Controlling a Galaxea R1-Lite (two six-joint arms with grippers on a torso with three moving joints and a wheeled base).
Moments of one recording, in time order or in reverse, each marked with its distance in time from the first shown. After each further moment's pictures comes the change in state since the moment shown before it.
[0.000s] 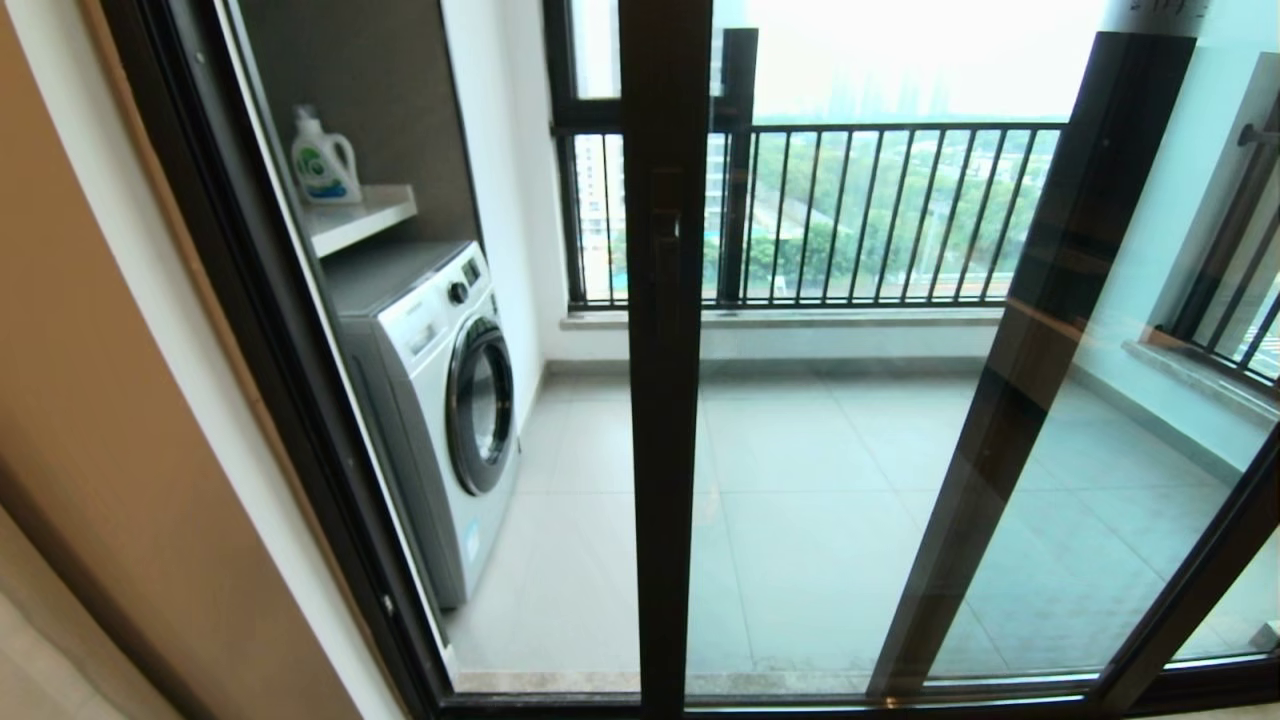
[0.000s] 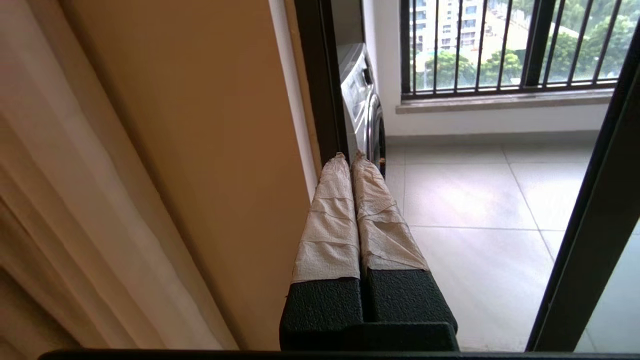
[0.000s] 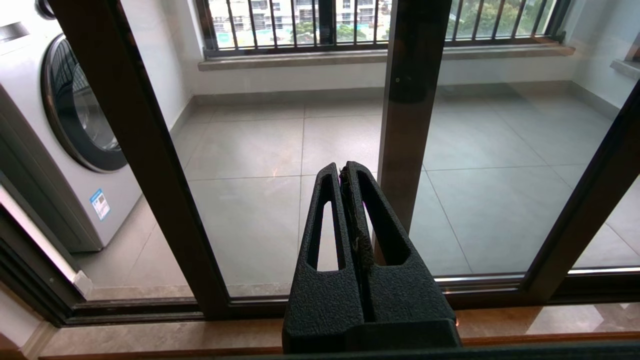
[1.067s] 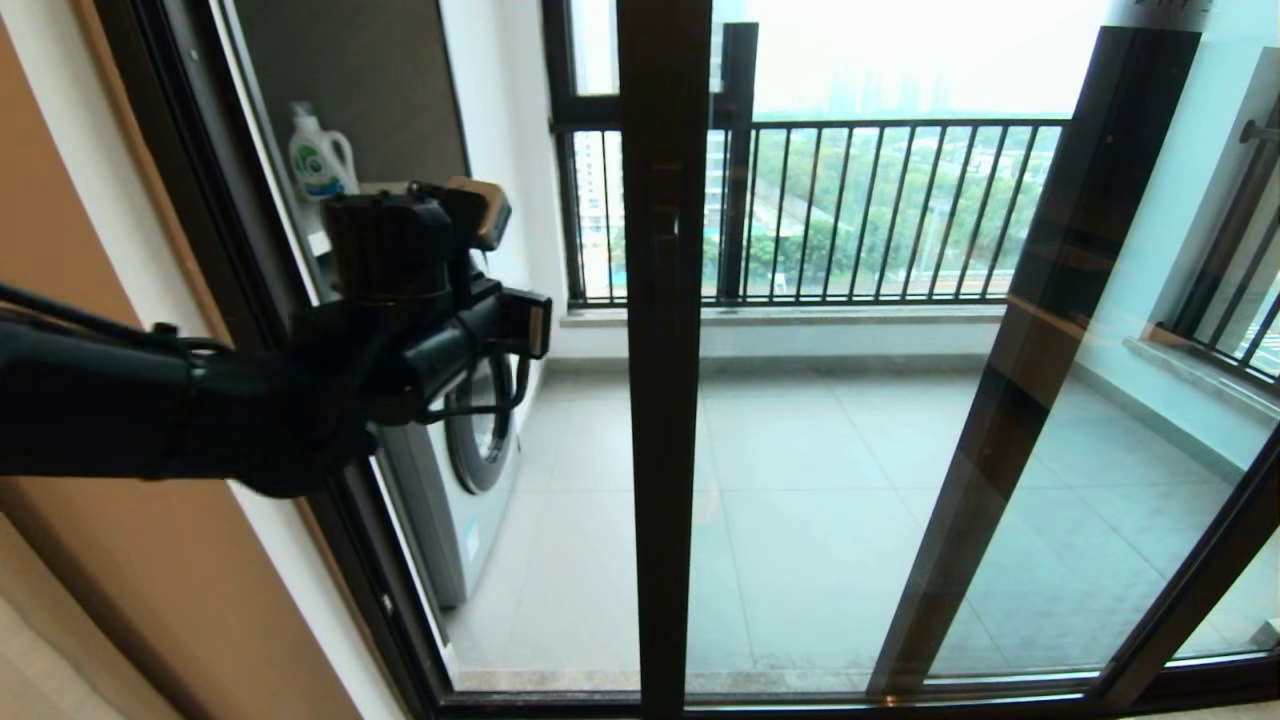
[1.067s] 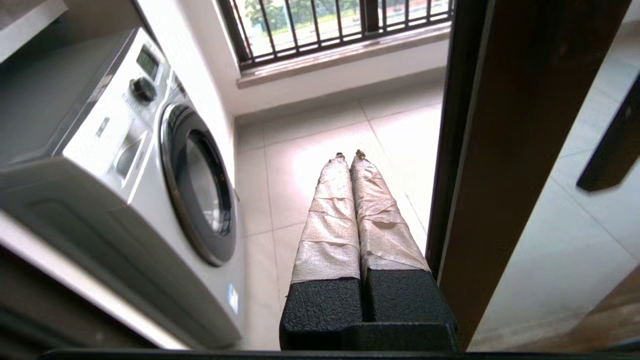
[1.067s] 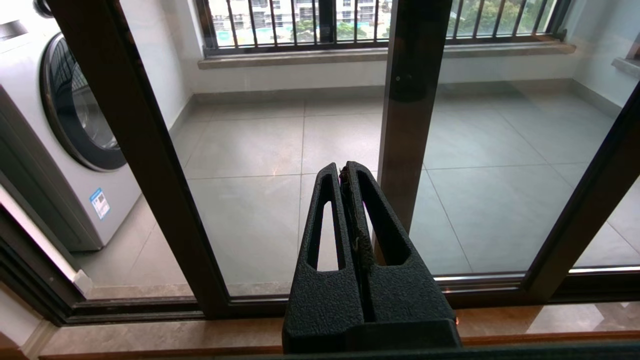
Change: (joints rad) left arm -0.441 1.461 -0.671 -0.585 0.063 -0.075; right arm 0.000 0.000 0.000 0.000 0.000 0.000
